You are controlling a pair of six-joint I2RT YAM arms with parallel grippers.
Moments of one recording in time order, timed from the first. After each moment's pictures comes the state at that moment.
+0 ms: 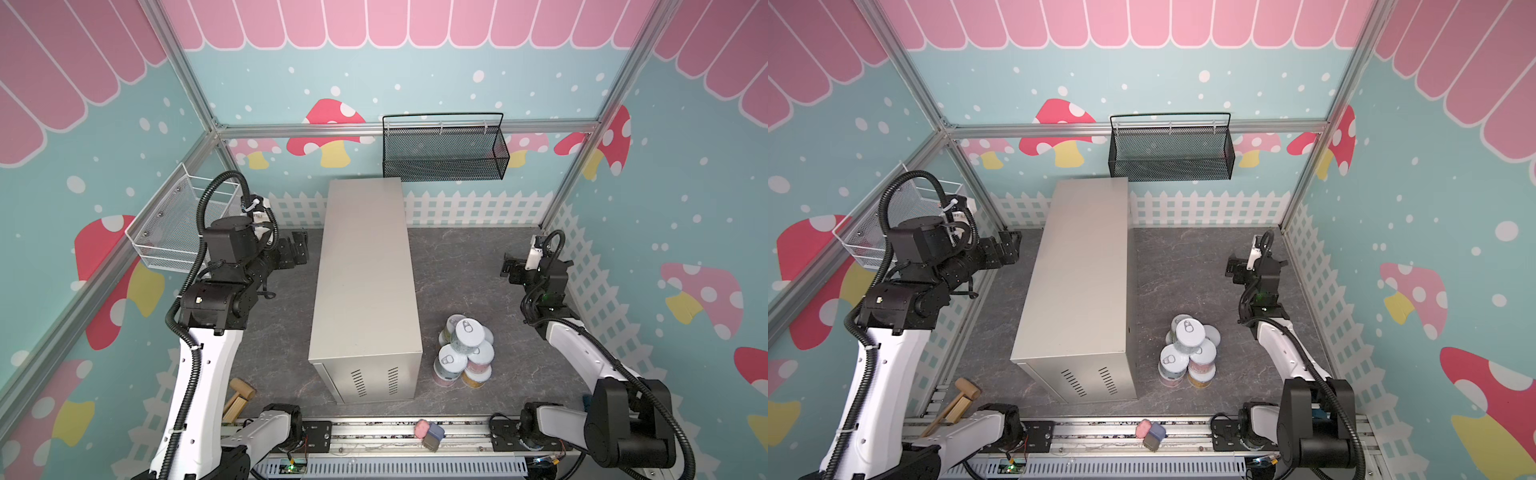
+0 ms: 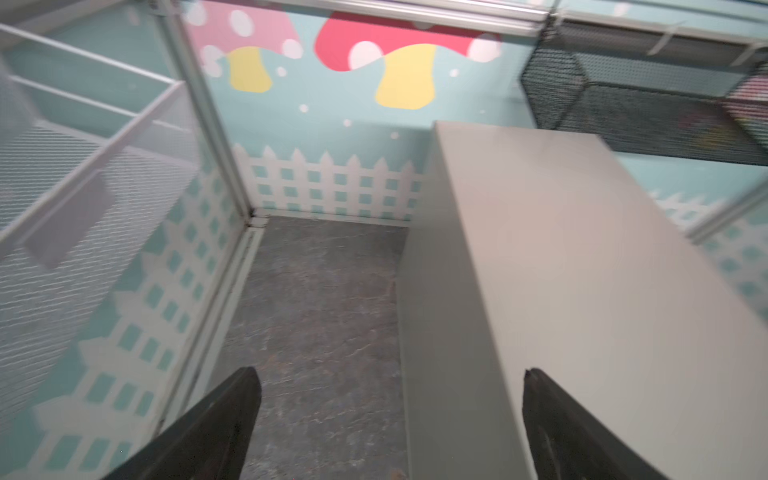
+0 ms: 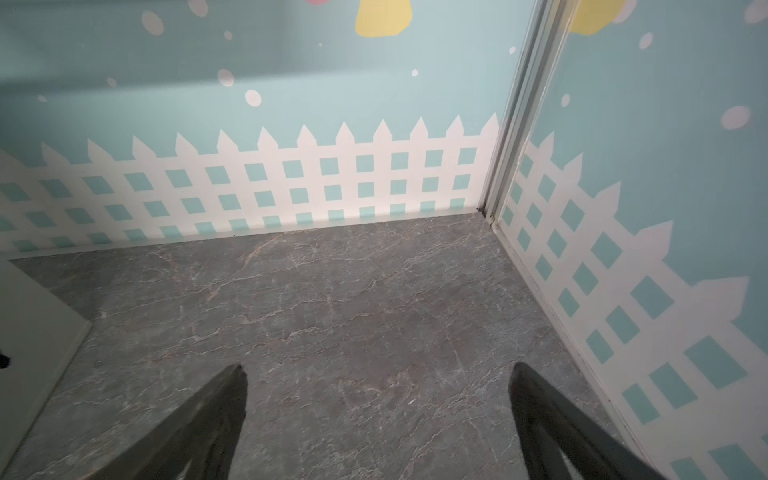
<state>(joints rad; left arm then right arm) -0.05 1.10 1.57 -0.86 0.07 -0.14 -0.02 1.24 0.78 0.15 0.08 0.06</state>
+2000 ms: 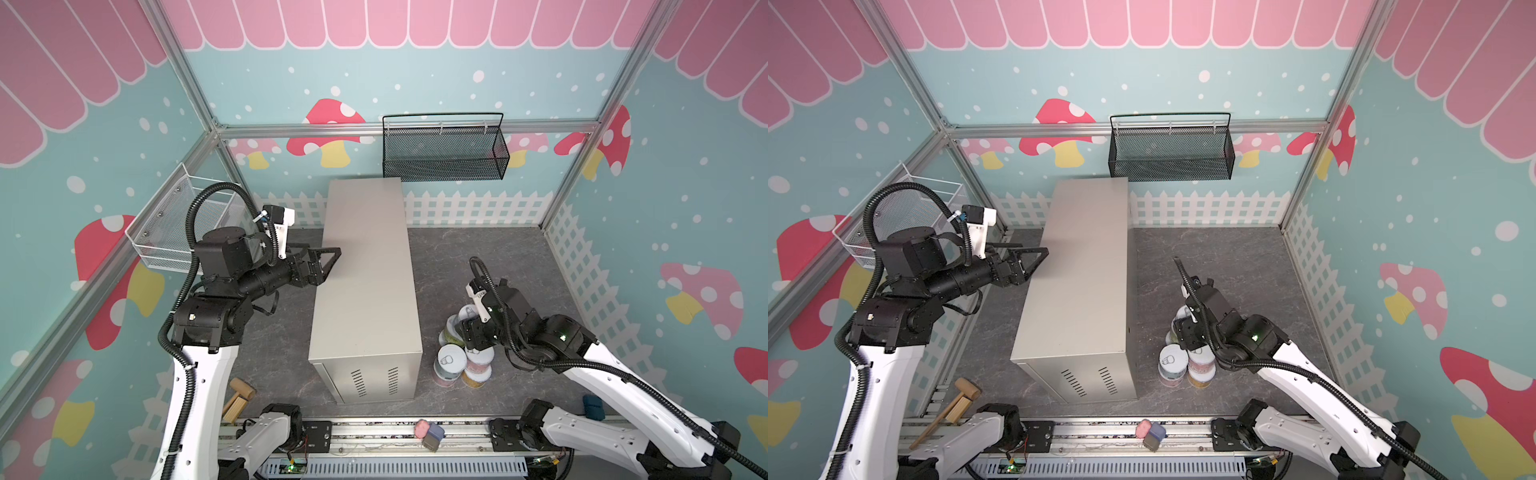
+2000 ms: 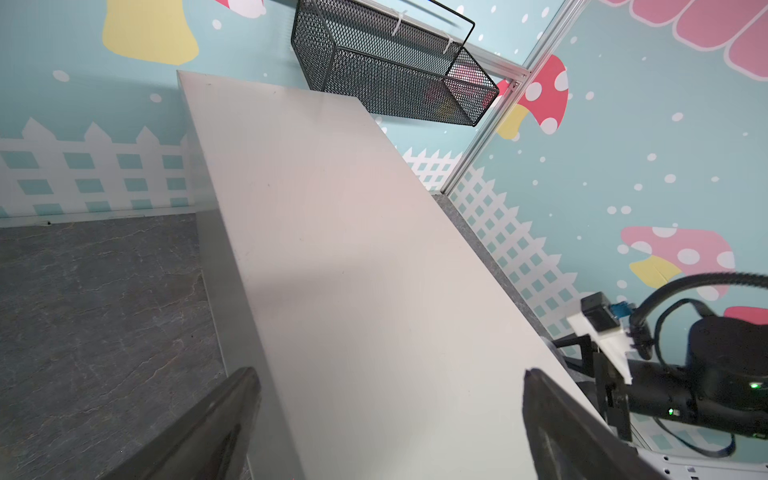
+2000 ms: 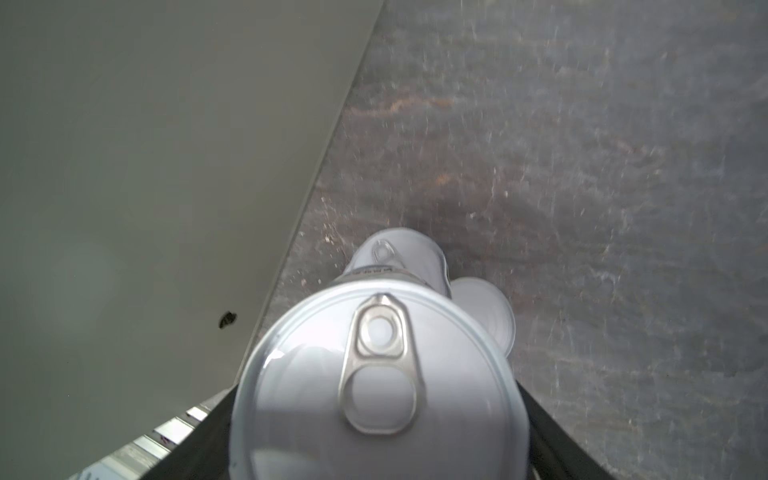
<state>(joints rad) -0.05 1.03 1.49 -0.83 0.60 -0.21 0.78 0.98 1.14 -1.00 0.19 0.30</state>
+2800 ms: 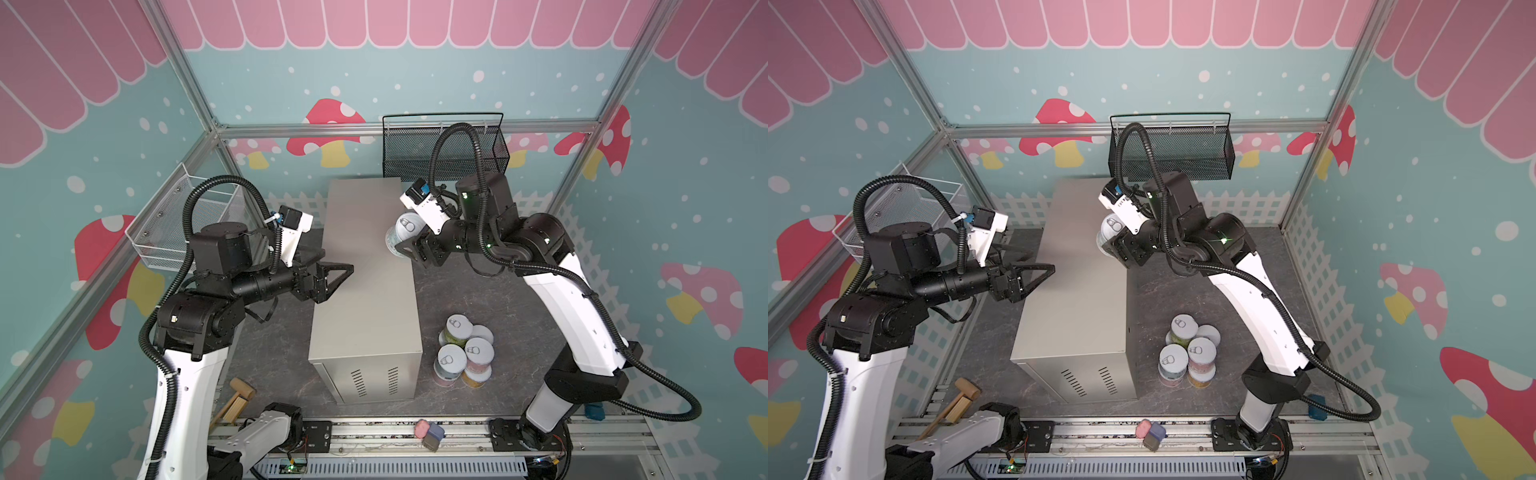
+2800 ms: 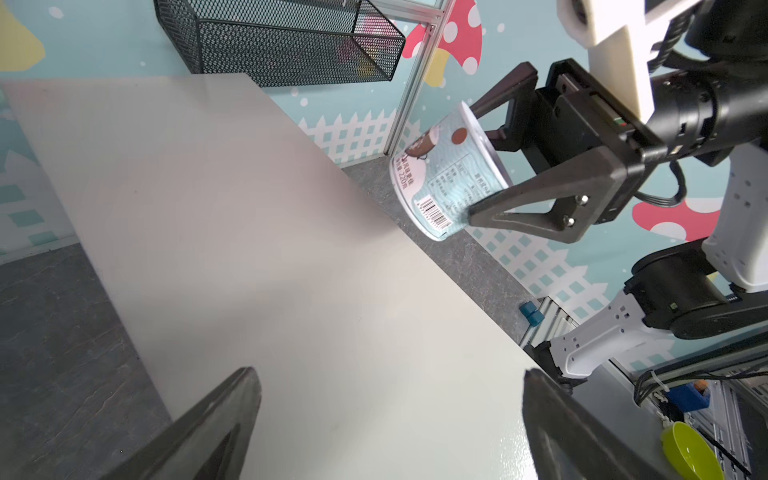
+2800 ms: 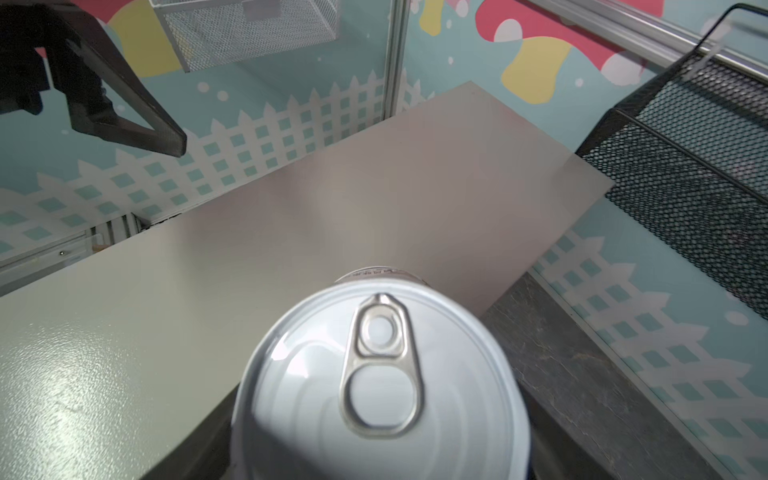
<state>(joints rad) -0.15 1.07 1.70 -1.07 0.68 -0.06 0.79 1.73 2.40 -1.19 -0.14 -0.19</state>
